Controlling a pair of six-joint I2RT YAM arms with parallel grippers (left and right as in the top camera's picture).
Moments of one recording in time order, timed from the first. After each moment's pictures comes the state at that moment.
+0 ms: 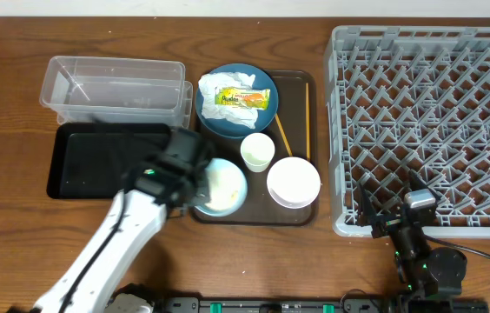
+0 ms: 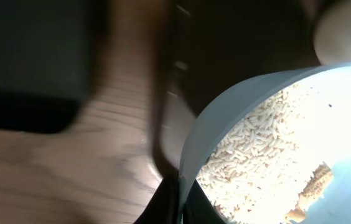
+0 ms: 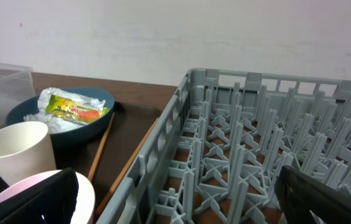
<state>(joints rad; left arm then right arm) -0.37 1.27 0.89 -0.92 -0.07 -0.54 -0.02 0.01 0.01 -0.05 -0.27 0.01</state>
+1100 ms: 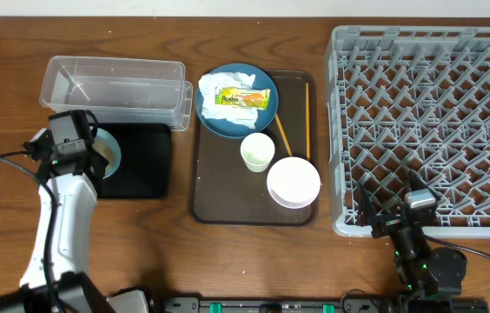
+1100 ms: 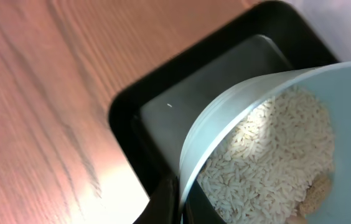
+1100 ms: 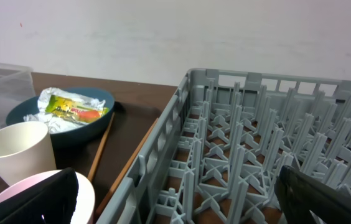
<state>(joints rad) 0.28 1.40 0.89 -0.62 -0.46 -0.62 -0.02 0.01 0.01 -0.05 -0.27 0.01</state>
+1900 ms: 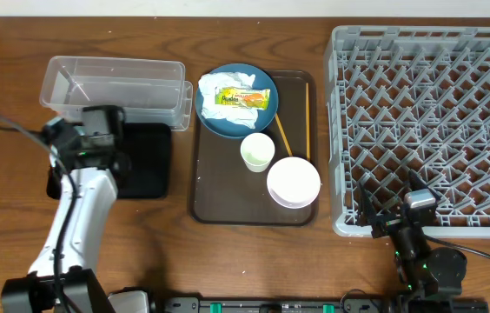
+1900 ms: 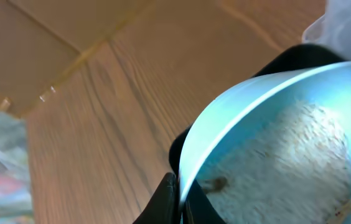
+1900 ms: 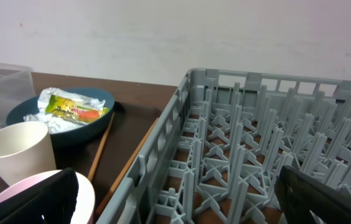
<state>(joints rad) 0.10 1.42 0.89 -0.62 -0.89 -0.52 -0.02 0.01 0.01 -0.05 -0.27 0.01</state>
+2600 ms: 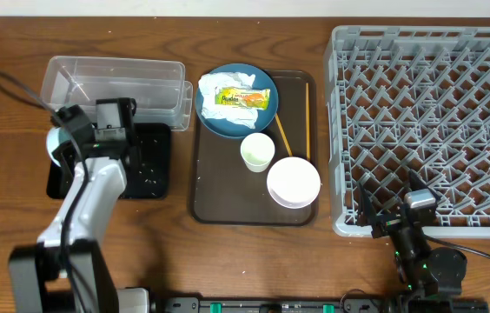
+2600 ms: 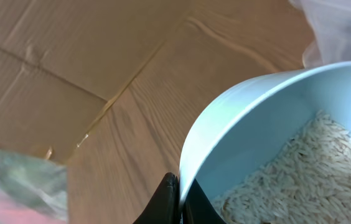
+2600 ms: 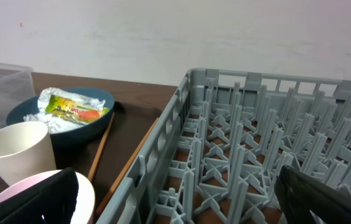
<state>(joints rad) 0.07 1.55 0.89 -0.41 -1.04 -0.29 -0.02 0.01 0.01 -0.05 -0.27 0.01</state>
